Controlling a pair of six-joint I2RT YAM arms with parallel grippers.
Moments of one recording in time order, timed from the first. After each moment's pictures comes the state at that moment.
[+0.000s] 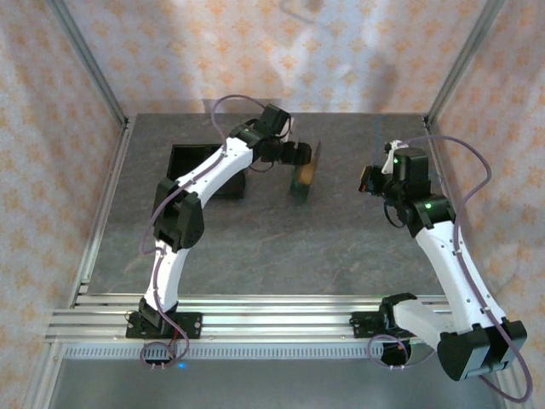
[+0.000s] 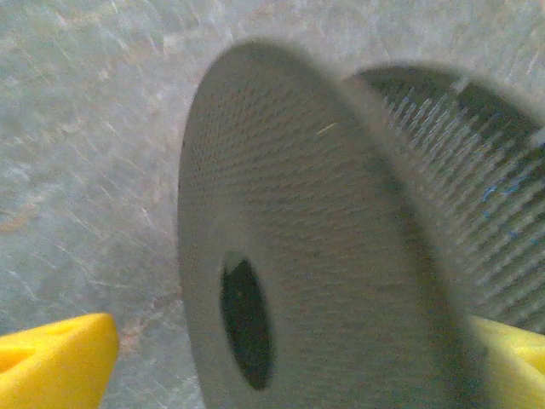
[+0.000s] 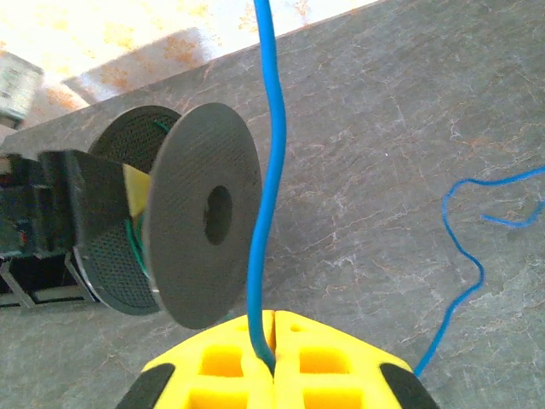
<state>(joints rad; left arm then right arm) -0.52 2.18 2.04 -0.75 0.19 -0.41 0.18 1.03 1.06 -0.64 -0.09 0.41</state>
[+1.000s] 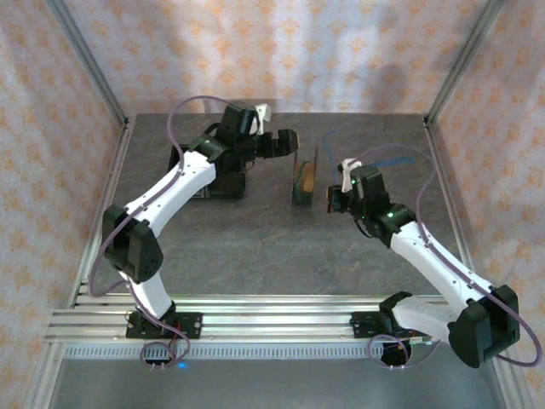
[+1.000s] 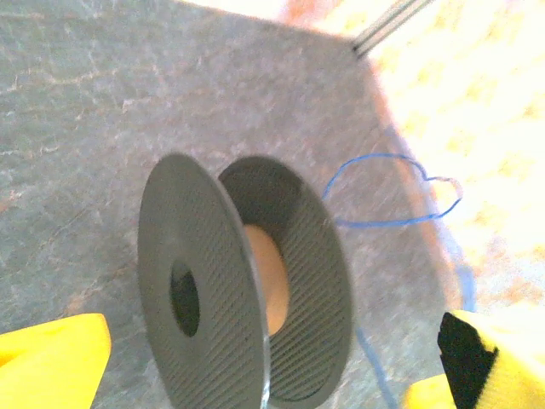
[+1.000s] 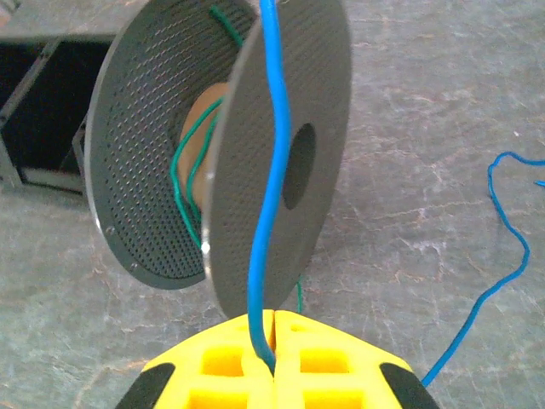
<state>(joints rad) -0.47 1.73 1.64 -0.48 0.29 -0.61 0.47 1.09 0.82 -0.35 0.00 0.26</state>
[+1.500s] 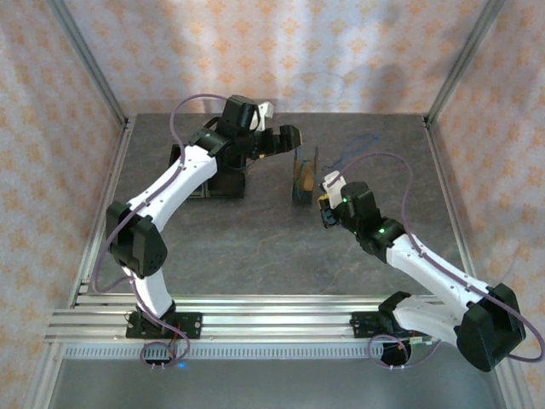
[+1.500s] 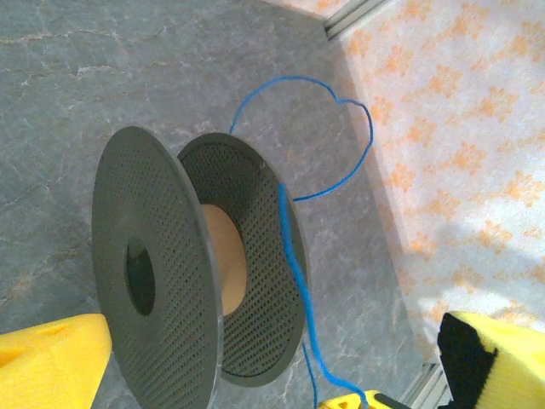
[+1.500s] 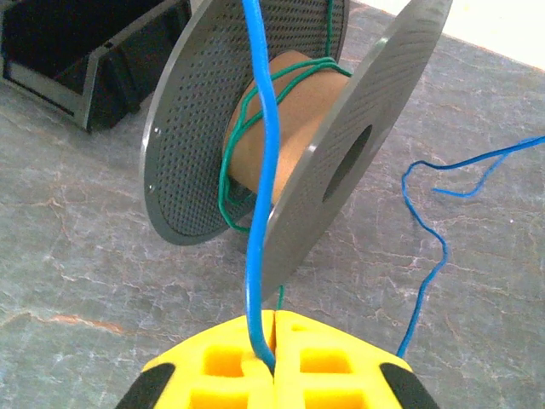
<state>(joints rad) -0.47 1.80 1.75 -0.58 0.39 -0.64 0.57 1.06 0.69 -0.20 0.08 -0.06</state>
